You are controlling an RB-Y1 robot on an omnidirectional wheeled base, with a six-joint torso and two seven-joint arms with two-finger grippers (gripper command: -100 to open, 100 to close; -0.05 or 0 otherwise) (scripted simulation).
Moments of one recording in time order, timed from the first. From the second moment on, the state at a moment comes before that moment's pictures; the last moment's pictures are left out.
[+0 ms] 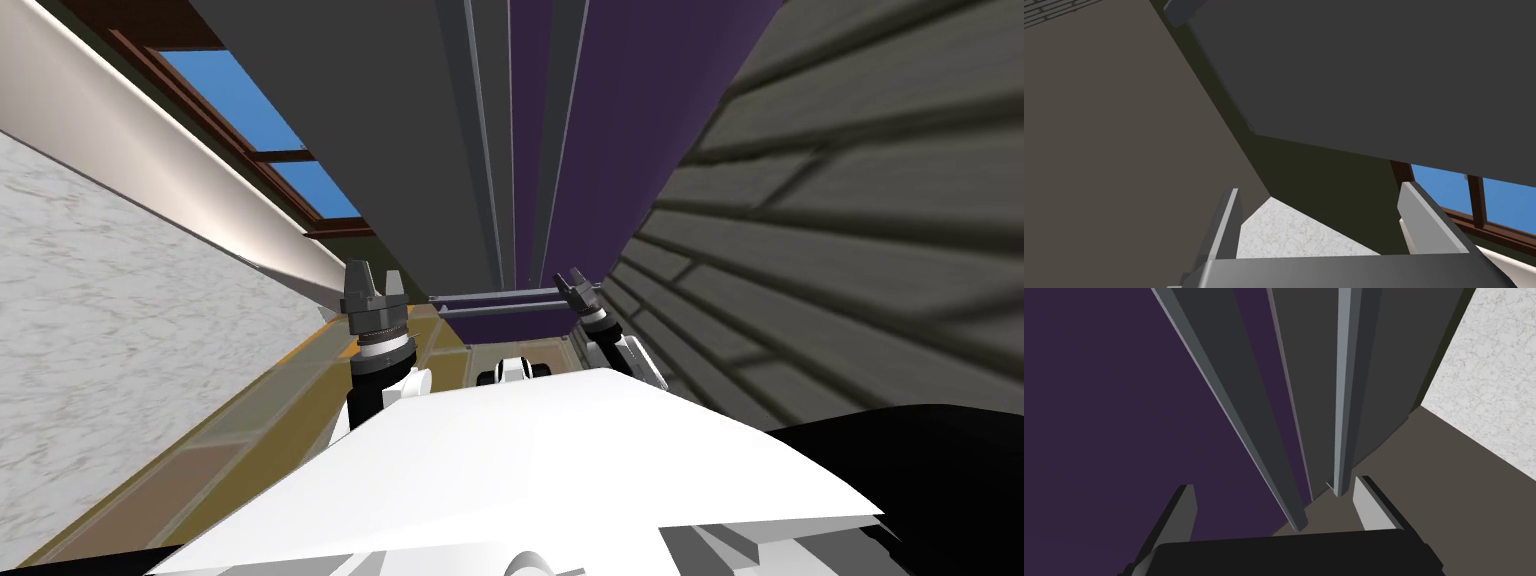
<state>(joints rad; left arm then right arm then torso) 0.52 0.05 -0.02 -2.40 -0.11 -0.53 -0.10 0.41 -0.17 -0.07 -2.13 0.60 -0.60 0.33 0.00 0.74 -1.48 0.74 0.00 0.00</state>
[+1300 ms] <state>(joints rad) 0.52 0.05 -0.02 -2.40 -0.11 -0.53 -0.10 0.34 -0.15 -0.14 -2.01 0.94 -0.60 0.49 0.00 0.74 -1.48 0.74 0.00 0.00</state>
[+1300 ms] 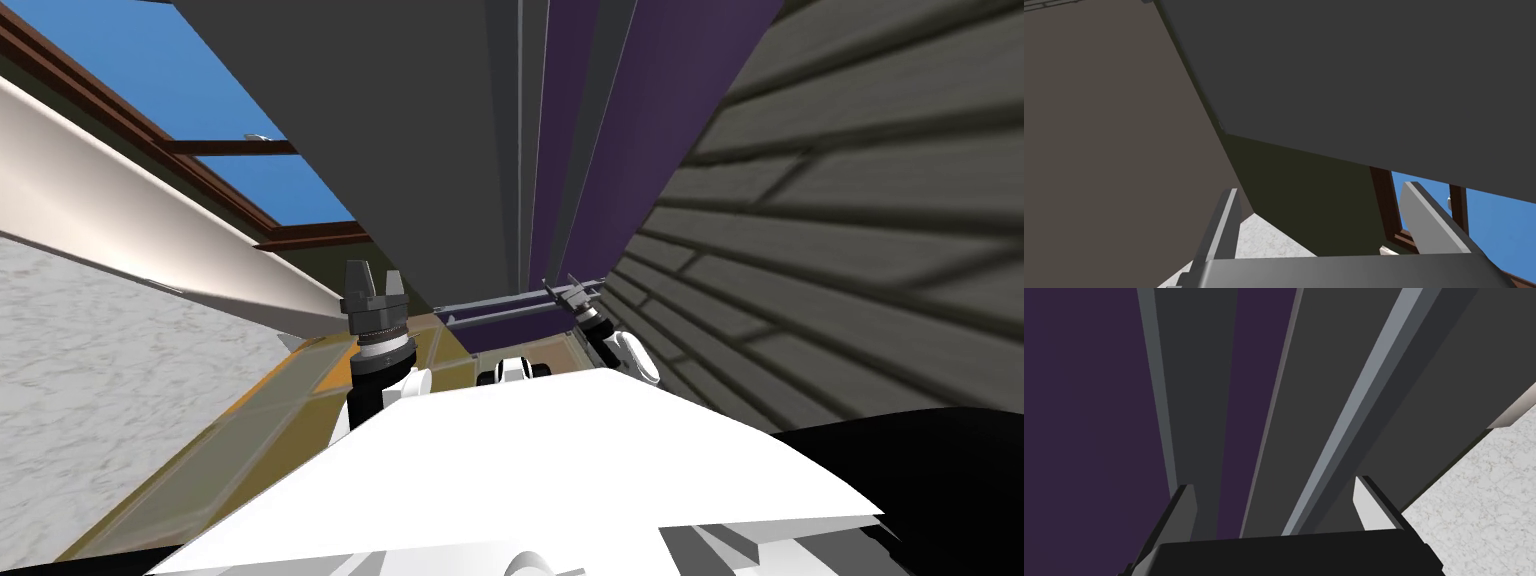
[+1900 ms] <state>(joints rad) 0.52 0.05 -0.02 -2.40 -0.11 -0.53 -0.10 0.30 -0.14 -0.16 -1.94 1.10 -0.59 0.57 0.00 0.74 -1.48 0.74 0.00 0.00</state>
